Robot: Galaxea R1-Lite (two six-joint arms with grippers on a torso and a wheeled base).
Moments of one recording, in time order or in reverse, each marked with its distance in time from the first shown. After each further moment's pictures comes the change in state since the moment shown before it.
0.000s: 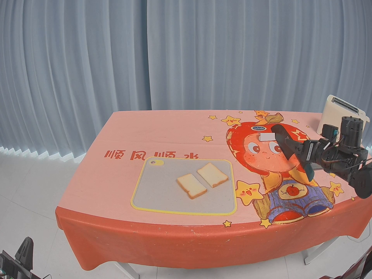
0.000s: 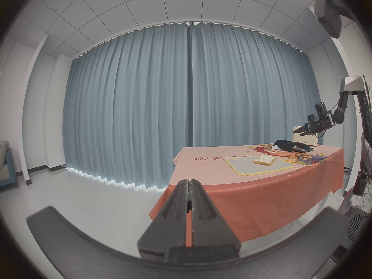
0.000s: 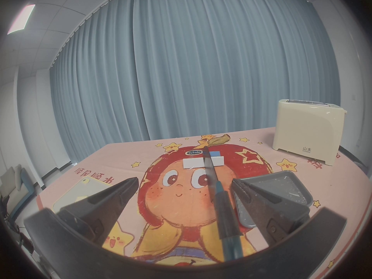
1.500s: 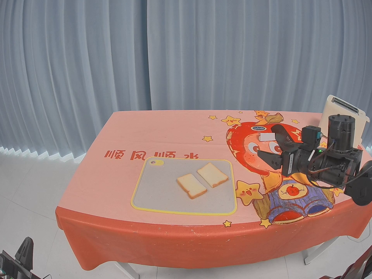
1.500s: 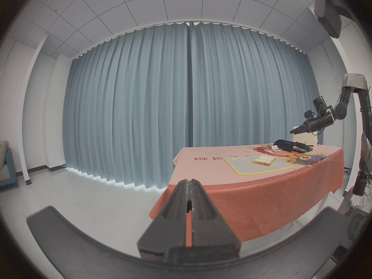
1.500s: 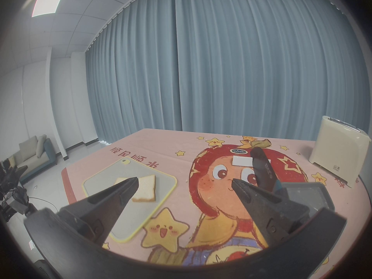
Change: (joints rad) left arm 0.000 0.000 0.000 0.000 0.000 0.000; right arm 0.235 -0.047 -0.038 0.111 0.011 -0.097
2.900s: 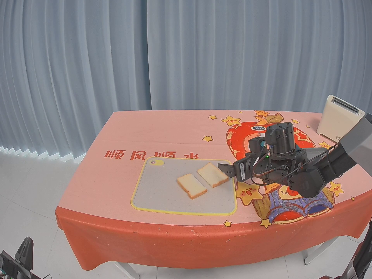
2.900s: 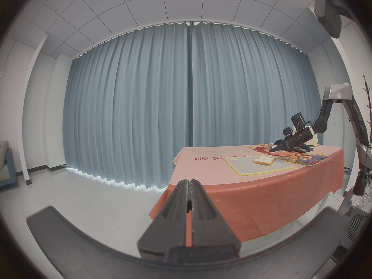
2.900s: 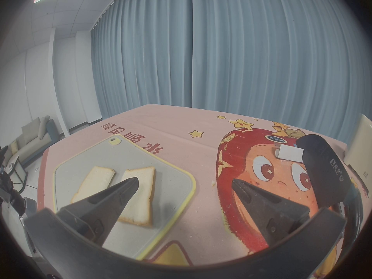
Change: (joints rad) left arm 0.000 0.000 0.000 0.000 0.000 0.000; right arm 0.088 0.421 -0.311 0.038 -0.027 -0.045
